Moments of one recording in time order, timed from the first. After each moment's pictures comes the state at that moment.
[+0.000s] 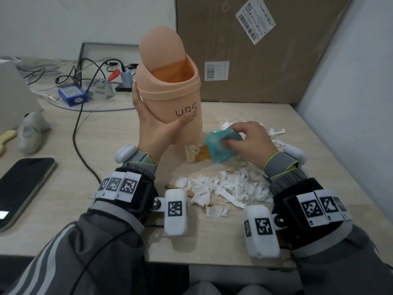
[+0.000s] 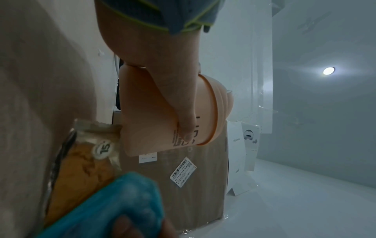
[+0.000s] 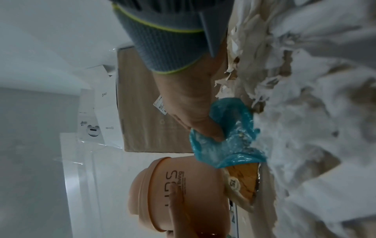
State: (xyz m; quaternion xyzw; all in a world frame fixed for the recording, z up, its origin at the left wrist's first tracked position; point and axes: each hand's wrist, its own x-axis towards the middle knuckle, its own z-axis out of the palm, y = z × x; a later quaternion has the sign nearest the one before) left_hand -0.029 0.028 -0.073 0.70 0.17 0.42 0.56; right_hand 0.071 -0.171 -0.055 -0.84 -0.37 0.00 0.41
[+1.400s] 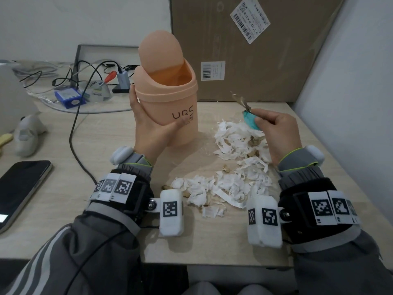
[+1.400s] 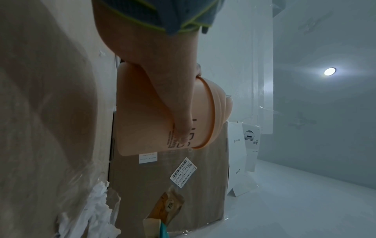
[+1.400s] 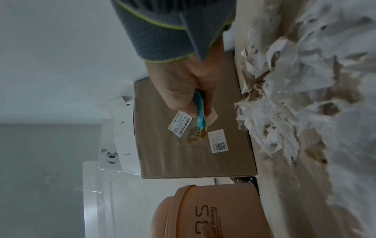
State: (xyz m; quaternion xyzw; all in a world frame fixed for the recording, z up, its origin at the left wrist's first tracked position) left_hand -0.029 0.028 -0.075 0.72 0.18 0.41 0.54; right_hand 0.102 -0.198 -0.056 -0.72 -0.18 -0.03 0.66
